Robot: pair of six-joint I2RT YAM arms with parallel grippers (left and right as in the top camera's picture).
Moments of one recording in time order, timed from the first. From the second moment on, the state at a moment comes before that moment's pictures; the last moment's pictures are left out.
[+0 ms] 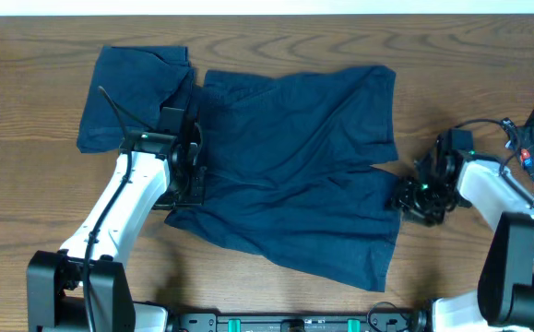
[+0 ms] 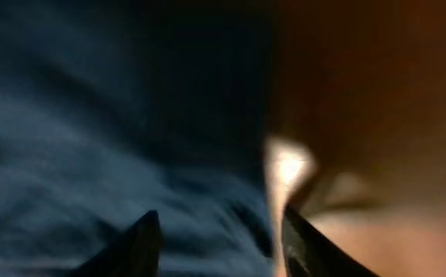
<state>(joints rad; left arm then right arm) -0.17 1.55 1.03 -1.06 -0.01 -0.15 -0.12 1.65 0.81 -0.70 -0.35 0.30</state>
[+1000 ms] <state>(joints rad) -0.17 1.55 1.03 -1.03 -0.01 -0.17 -0.29 1.66 0.91 -0.97 -0.44 0.22</state>
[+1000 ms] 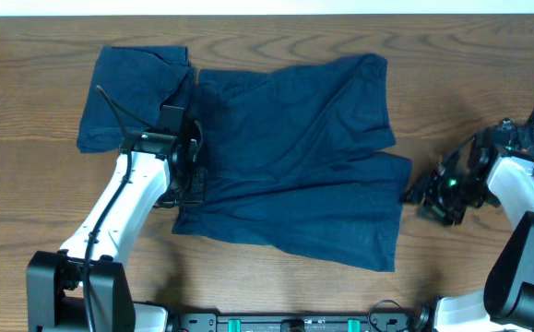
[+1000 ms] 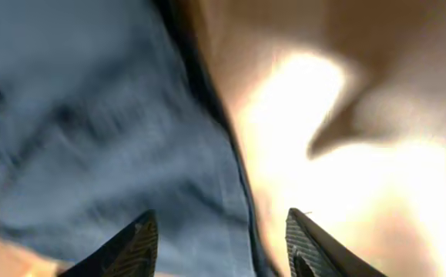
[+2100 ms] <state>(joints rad) -0.17 1.54 0.86 -0.93 0.26 -0.18 -0.23 1.54 1.15 -1.09 -0.29 0.27</state>
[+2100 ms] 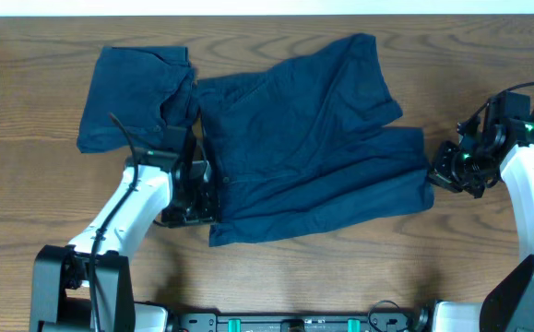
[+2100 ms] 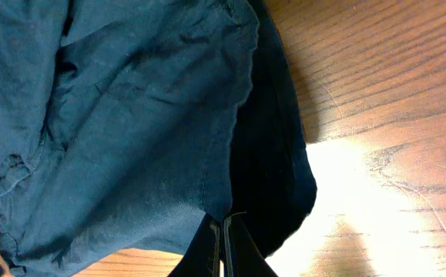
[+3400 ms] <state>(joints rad) -0.23 1.13 0.94 -0.86 0.23 -0.09 -0.27 1.41 1.33 -1.11 -0.36 0.29</state>
